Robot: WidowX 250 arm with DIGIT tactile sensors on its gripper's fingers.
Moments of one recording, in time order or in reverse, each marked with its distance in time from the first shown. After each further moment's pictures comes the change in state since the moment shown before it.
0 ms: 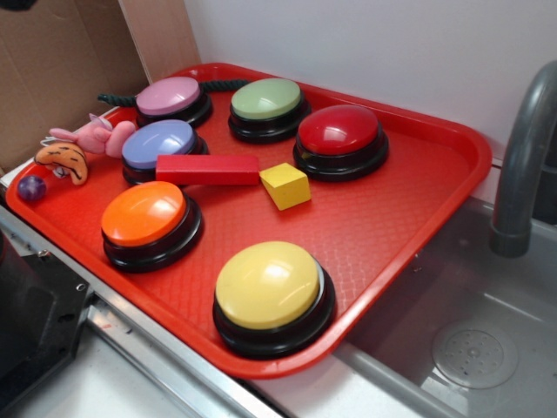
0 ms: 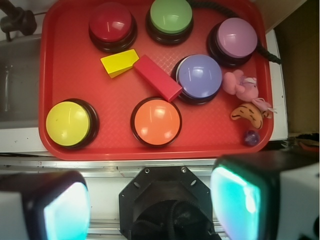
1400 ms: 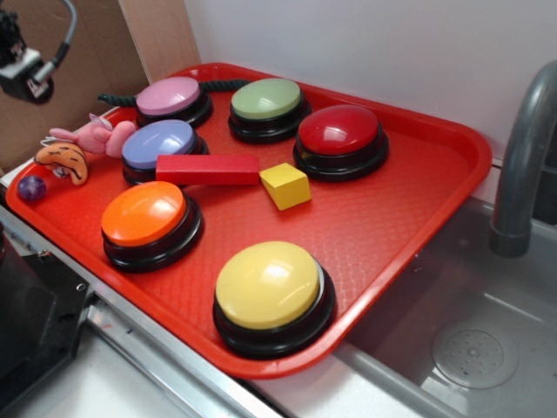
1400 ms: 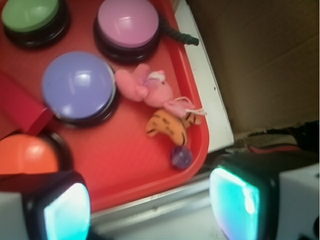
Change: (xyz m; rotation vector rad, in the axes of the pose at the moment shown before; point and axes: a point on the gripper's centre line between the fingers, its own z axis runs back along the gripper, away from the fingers) arm 0.006 0.138 -0.102 0.223 -0.066 0.238
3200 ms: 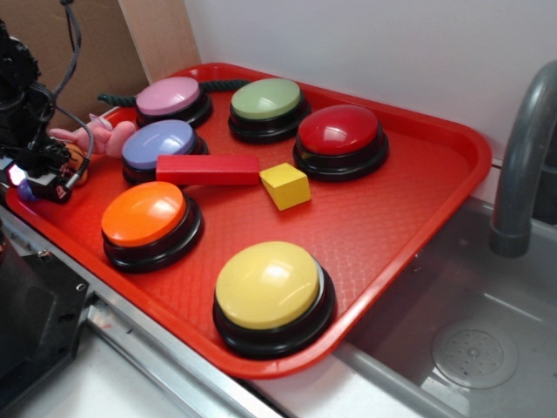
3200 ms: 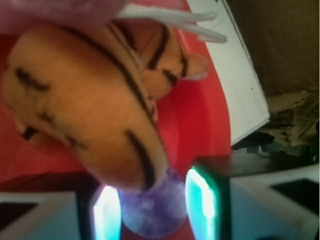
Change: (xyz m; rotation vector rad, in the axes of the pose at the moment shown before) arm -0.017 0.024 -0.118 0.113 0.158 0.120
